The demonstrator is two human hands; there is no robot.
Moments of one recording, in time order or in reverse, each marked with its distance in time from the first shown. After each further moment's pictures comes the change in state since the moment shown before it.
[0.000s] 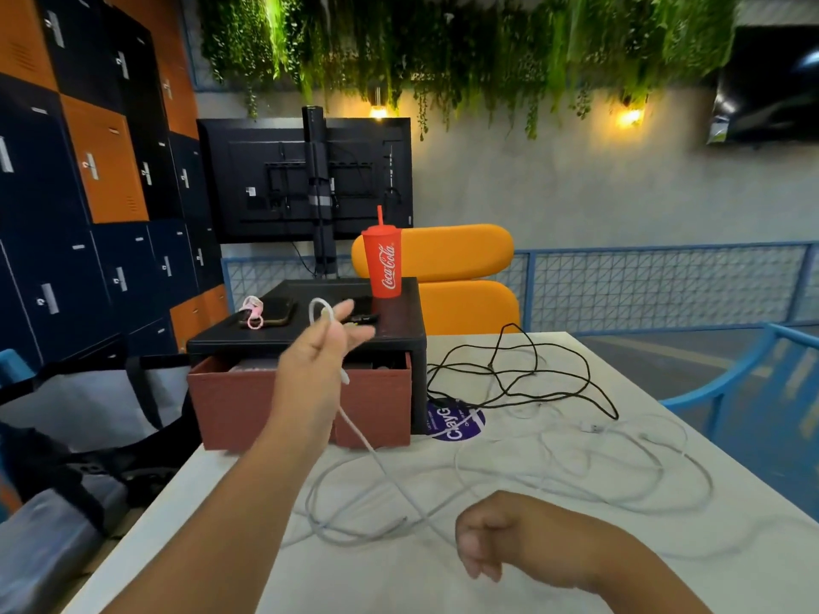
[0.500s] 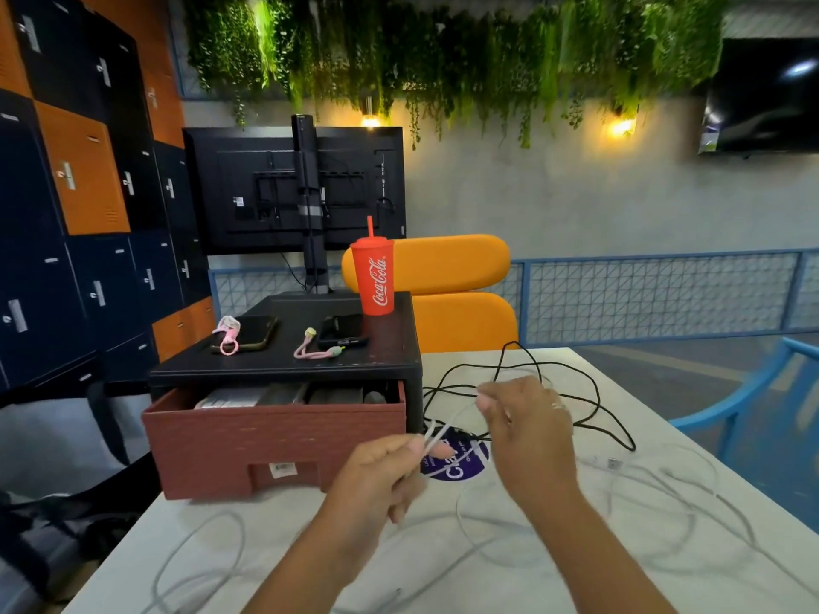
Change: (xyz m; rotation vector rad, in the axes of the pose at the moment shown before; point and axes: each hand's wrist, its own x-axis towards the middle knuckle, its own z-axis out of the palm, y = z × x) left_hand -0.011 -0.054 0.038 -0.184 -0.433 -0.349; right_hand 0.086 0.025 -0.059 -0.507 1.222 0.068
